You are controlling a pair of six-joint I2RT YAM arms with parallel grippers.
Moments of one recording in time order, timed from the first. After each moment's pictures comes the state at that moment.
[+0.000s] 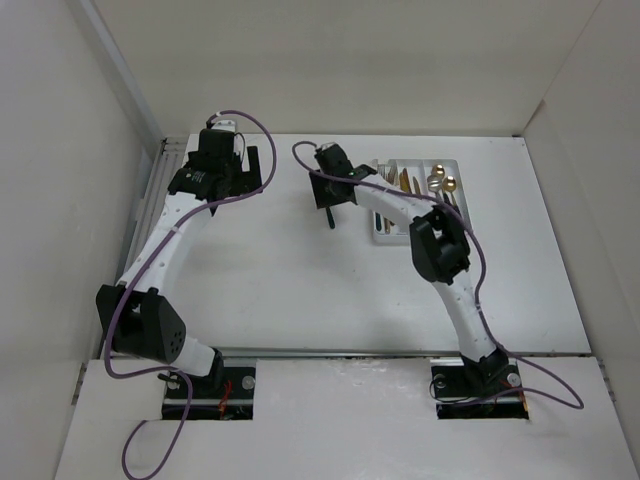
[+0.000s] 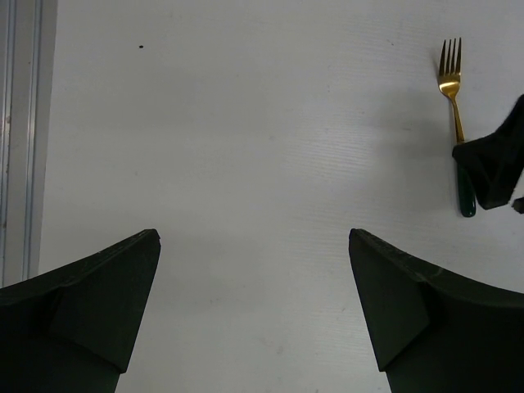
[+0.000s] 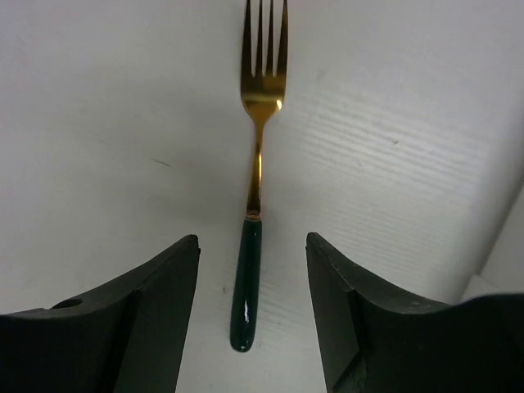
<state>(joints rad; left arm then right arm) -0.22 1.47 1.41 -0.66 -0.21 -0.21 0.63 2.35 2.06 -0.52 0.18 0.25</state>
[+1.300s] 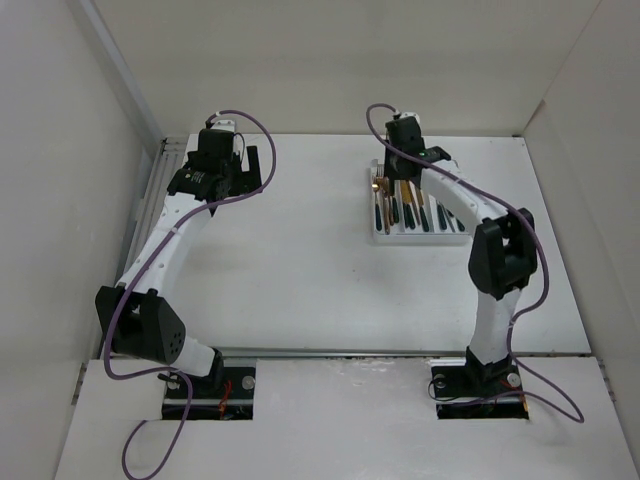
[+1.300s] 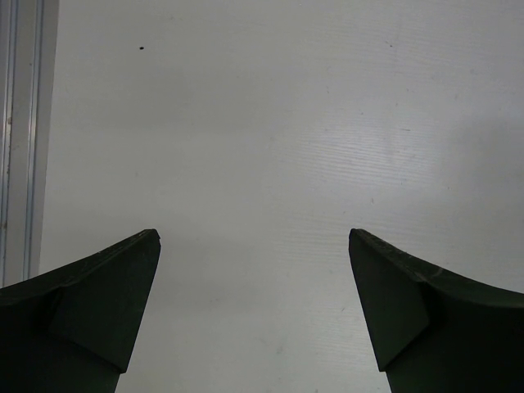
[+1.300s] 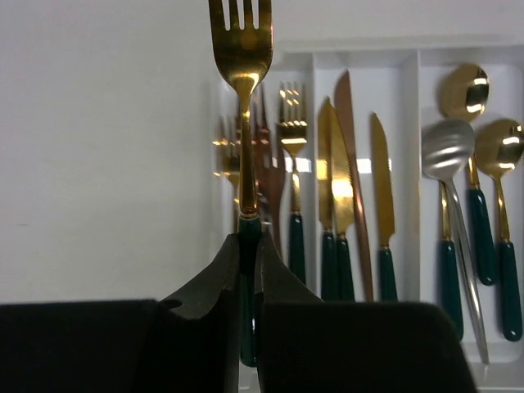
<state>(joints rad) -0.22 1.46 1.41 -0.66 -0.21 -0.21 0.40 1.96 1.75 -0.49 0.28 0.30</state>
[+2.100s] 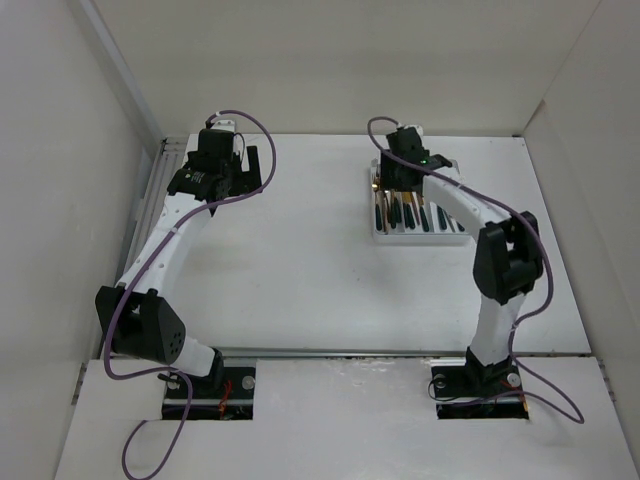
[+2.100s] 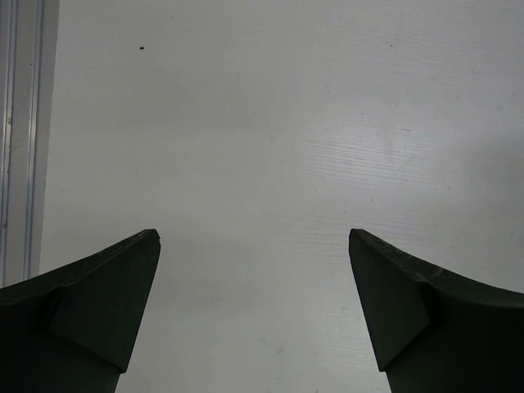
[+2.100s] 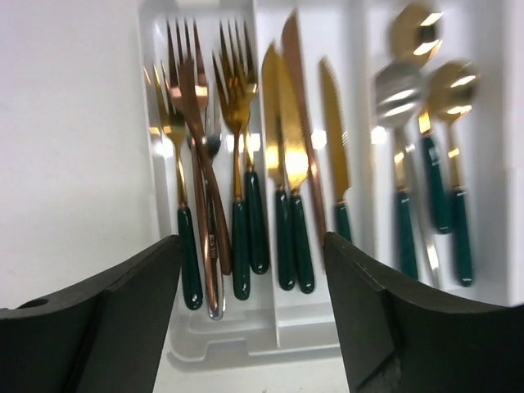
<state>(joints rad) -0.22 1.46 1.41 -0.66 -0.21 -0.21 0.39 1.96 1.62 -0.53 0.37 0.29</state>
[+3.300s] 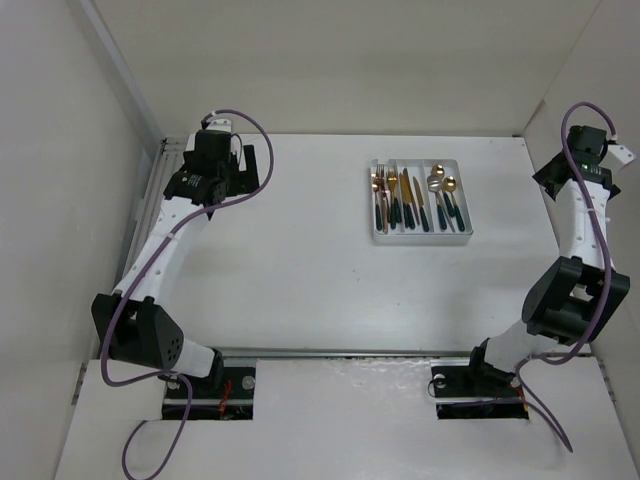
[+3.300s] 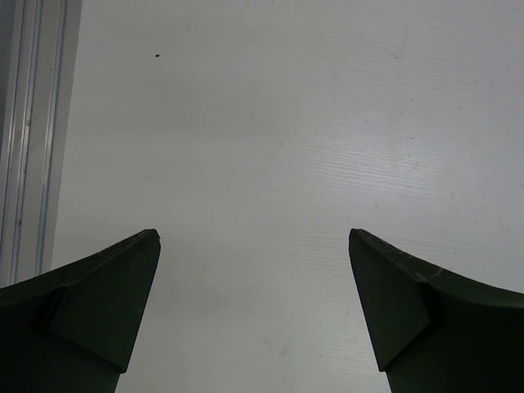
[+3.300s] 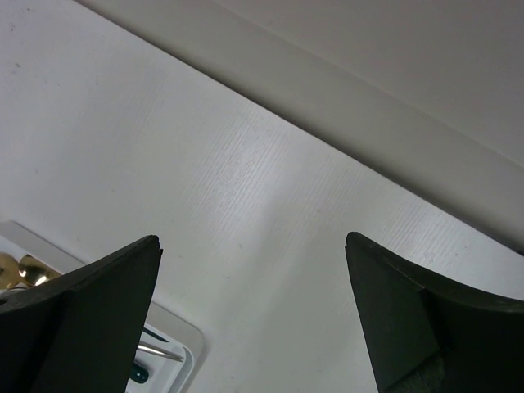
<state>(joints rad) -0.22 1.42 1.40 -0.65 -0.24 -0.21 -0.39 1.59 1.51 -0.71 0.46 0.52</state>
